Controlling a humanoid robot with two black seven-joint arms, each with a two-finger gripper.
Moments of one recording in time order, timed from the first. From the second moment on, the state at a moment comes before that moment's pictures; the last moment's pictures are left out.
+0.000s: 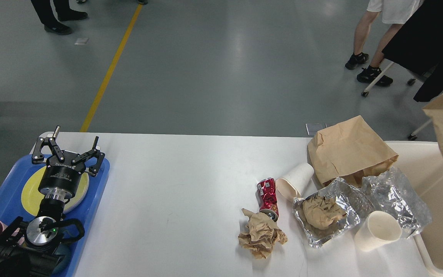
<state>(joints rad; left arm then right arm) -0.38 0.18 -1.37 -0.59 0.00 -0.67 -0.17 2.08 -0.62 -1.71 1.07 -0.06 0.55 0.05</state>
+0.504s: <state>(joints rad) -0.38 0.18 -1.37 -0.59 0.00 -0.67 -0.17 1.15 -0.67 -1.22 0.38 -0.05 0.36 0.05</state>
